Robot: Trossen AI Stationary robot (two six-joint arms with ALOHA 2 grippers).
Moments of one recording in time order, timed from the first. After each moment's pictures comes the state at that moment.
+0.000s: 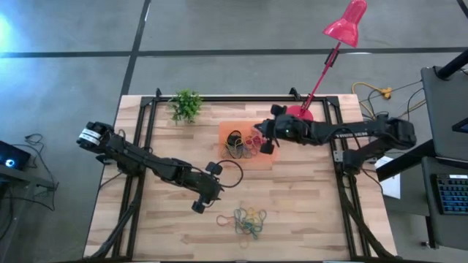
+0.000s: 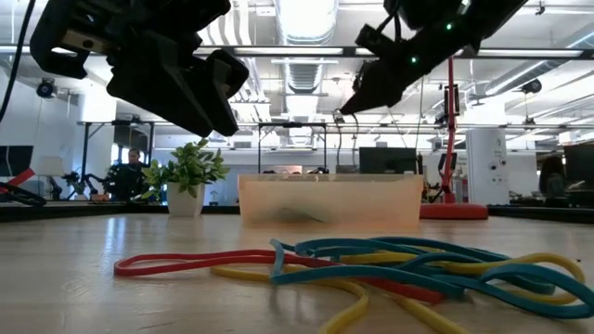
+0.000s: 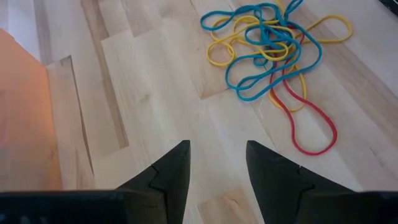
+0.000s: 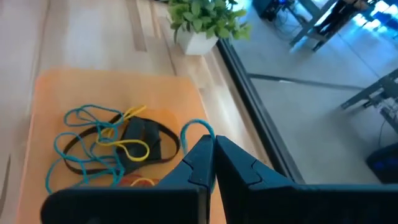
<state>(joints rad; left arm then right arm) -0.33 1.49 0.86 -0.13 -0.06 0.14 -0.18 1.38 0.82 0.05 0.29 -0.26</state>
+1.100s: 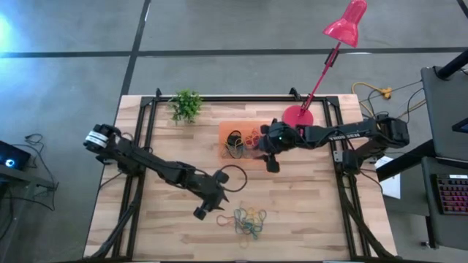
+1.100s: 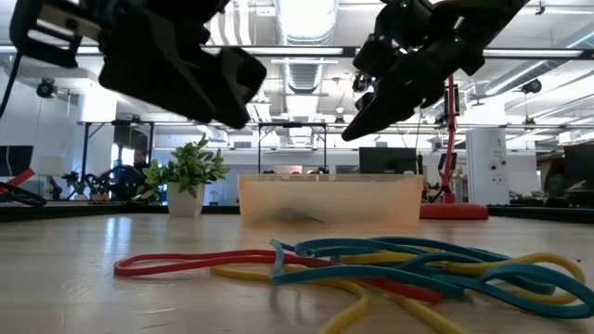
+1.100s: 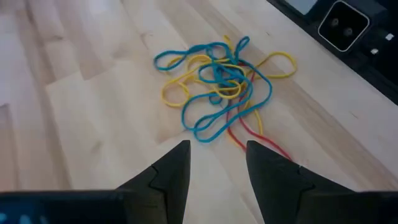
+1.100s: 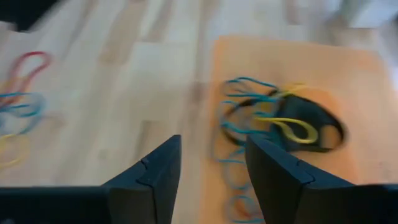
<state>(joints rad) -0.33 1.58 0.86 0.05 0.11 0.16 -0.15 1.46 0.80 -0.03 -0.18 -0.16</state>
